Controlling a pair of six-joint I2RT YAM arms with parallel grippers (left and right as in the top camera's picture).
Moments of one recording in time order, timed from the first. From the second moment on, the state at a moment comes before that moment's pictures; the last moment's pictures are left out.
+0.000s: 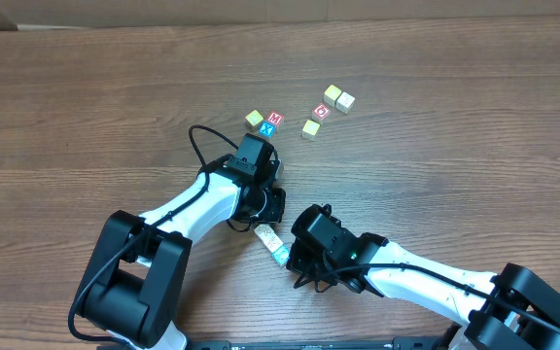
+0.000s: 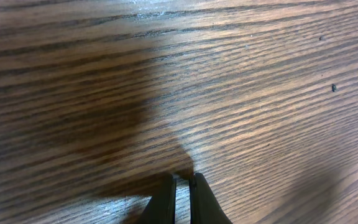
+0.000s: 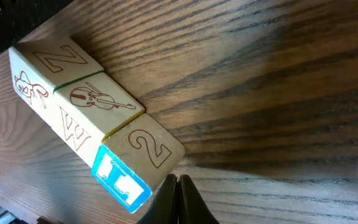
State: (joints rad) left arm -0.44 1.78 0.96 -0.54 0.28 -0.31; right arm 0.91 1.56 0.68 -0.22 -0.21 1.27
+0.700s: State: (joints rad) left arm -0.36 1.79 1.20 -0.77 0.16 -0.32; right arm 0.91 1.56 0.68 -0.26 -0.23 1.27
